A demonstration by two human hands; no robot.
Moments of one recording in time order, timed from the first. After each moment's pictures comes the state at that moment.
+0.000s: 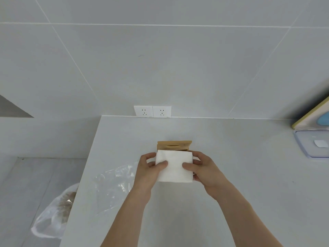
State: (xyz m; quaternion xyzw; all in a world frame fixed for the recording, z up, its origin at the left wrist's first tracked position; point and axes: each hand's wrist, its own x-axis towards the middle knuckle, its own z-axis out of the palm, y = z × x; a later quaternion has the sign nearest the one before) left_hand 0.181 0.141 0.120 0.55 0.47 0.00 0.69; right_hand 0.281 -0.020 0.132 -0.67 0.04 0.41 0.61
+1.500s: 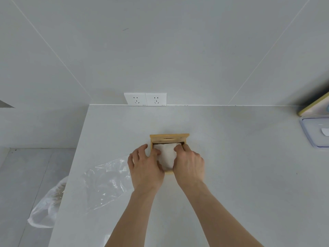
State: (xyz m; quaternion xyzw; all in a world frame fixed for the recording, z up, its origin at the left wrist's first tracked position) left_hand 0.198 0.124 0.062 0.92 0.35 -0.03 0.17; right_hand 0.271 0.027 0.083 -0.97 -0.22 0.08 0.07
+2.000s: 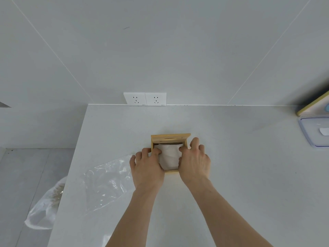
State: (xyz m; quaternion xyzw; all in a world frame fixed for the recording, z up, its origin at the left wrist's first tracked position) left_hand 0.201 0.126 0.060 0.92 0.34 -0.07 0.16; right_hand 0.282 0.022 0.076 -0.98 -0.19 0.11 0.00
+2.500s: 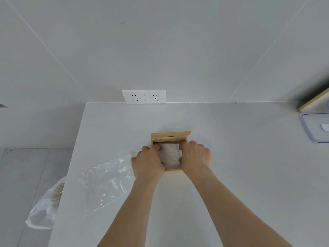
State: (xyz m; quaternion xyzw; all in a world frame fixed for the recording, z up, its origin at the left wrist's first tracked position) left_hand 0.223 0.139 0.066 0.91 0.34 -0.15 0.19; right_hand 0.302 0.026 0.075 -0.97 -0.21 0.15 -0.04
